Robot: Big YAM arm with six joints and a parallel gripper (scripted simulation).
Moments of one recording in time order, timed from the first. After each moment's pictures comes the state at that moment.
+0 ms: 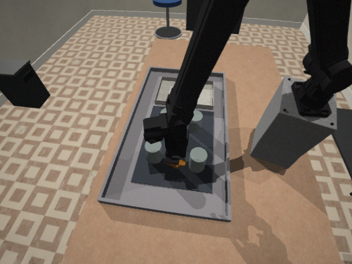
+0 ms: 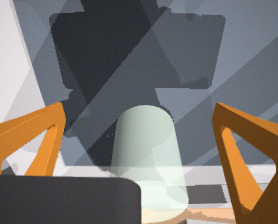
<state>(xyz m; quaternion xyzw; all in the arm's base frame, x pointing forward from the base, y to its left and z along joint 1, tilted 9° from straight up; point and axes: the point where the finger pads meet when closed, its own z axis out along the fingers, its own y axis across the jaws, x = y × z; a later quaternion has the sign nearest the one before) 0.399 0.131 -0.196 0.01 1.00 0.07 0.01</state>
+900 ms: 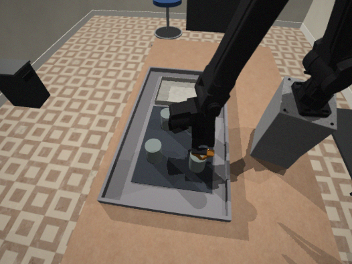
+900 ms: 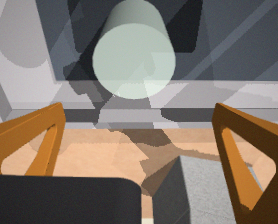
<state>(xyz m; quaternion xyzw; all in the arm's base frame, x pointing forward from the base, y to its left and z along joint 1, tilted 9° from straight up) 0.312 0.114 -0.137 0.01 1.00 0.07 -0.01</state>
